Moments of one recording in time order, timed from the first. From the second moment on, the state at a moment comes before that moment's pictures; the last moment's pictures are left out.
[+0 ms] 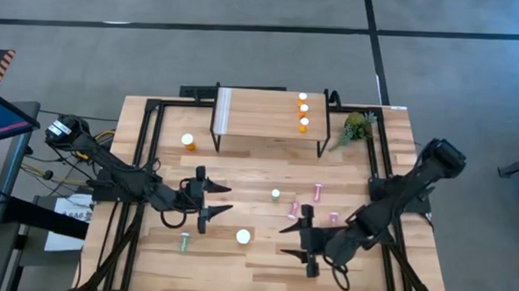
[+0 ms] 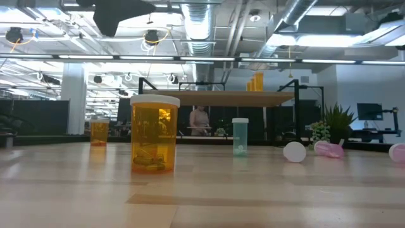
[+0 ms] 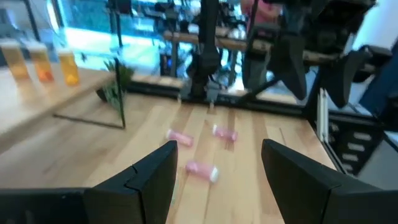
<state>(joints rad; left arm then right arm) -0.52 1.17 0.56 0.43 -0.63 -0.23 0.68 1.50 1.05 -0.05 0.57 0.24</state>
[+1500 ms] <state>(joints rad) -0.44 1.17 0.56 0.17 -0.64 -0.42 0.57 1.64 1.05 0.04 0.51 0.18</state>
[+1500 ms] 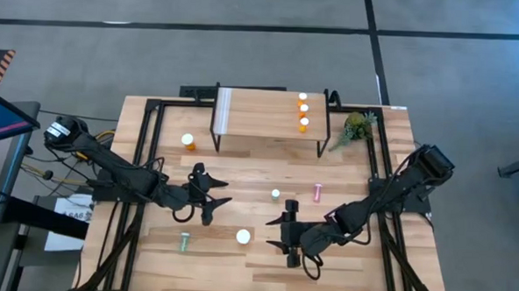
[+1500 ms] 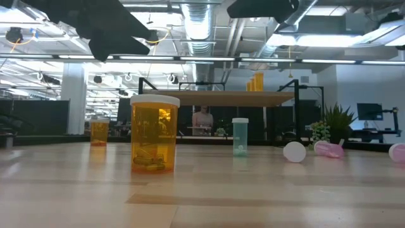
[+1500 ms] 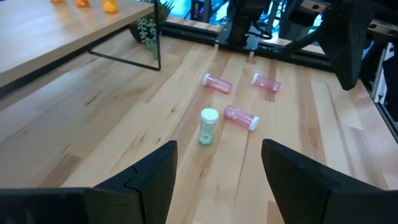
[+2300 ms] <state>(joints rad) -0.44 1.17 0.56 0.17 -0.64 -0.43 0.56 1.64 1.05 0.02 0.51 0.20</state>
